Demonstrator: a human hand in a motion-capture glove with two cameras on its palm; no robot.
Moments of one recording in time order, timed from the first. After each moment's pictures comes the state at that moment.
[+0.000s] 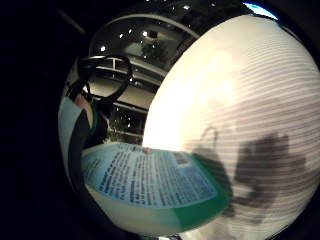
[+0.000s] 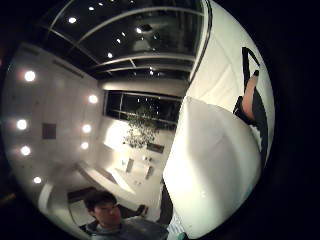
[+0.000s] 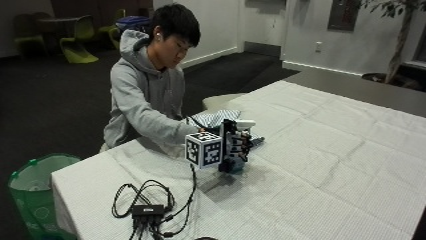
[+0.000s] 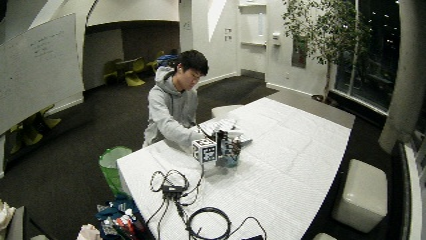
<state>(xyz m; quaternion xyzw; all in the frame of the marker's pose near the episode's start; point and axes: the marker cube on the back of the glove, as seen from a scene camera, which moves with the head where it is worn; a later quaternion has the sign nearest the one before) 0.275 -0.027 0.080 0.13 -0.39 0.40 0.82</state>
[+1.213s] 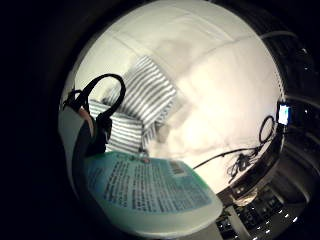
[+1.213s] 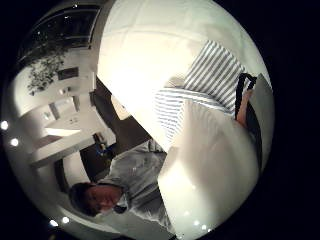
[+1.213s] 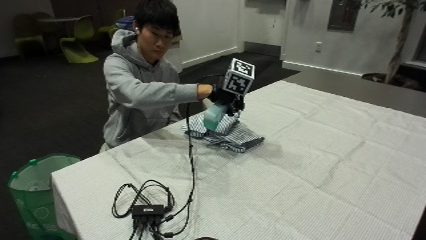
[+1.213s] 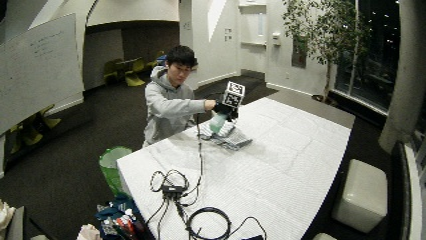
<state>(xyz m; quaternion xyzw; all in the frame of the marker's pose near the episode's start) 0.093 -0.076 0.031 -0.43 -0.06 0.10 0.90</state>
